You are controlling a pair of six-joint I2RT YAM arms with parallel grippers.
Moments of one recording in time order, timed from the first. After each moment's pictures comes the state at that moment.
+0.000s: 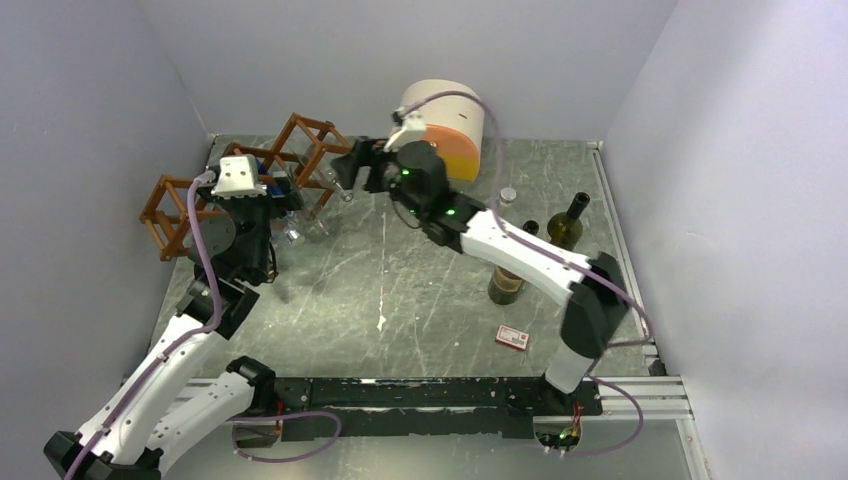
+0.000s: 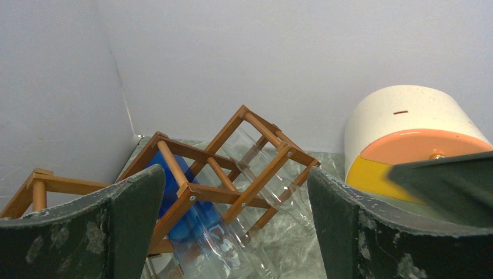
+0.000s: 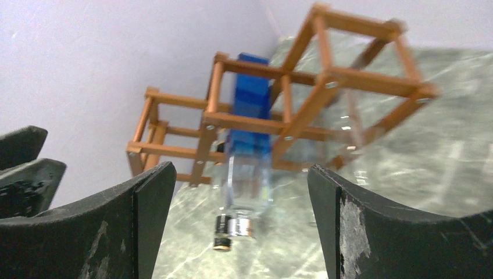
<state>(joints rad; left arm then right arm) -0.48 0.76 0.81 0.18 -0.58 0.05 0.89 1.75 1.53 0.17 0.17 0.53</state>
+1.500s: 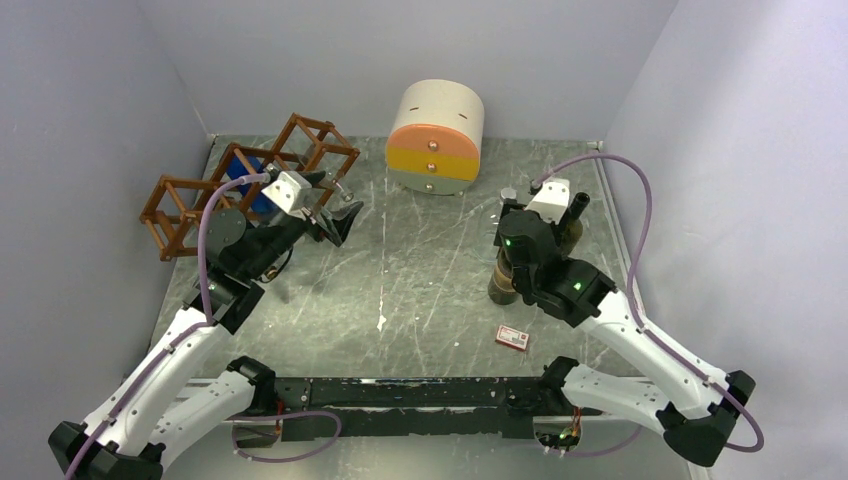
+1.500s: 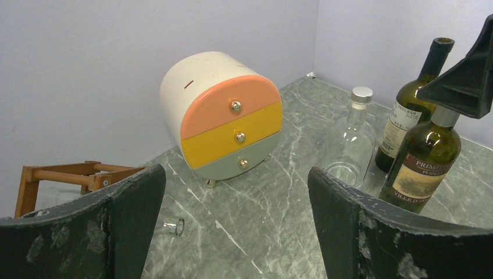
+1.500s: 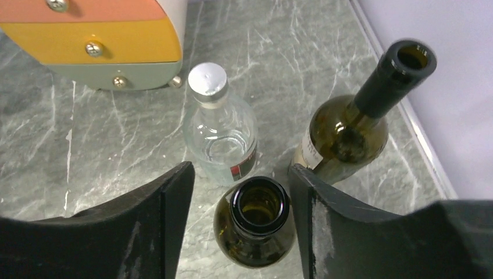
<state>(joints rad) -0.48 0.80 0.80 0.17 0.23 0.04 0.81 0.93 1.01 -0.57 0.95 0.40</state>
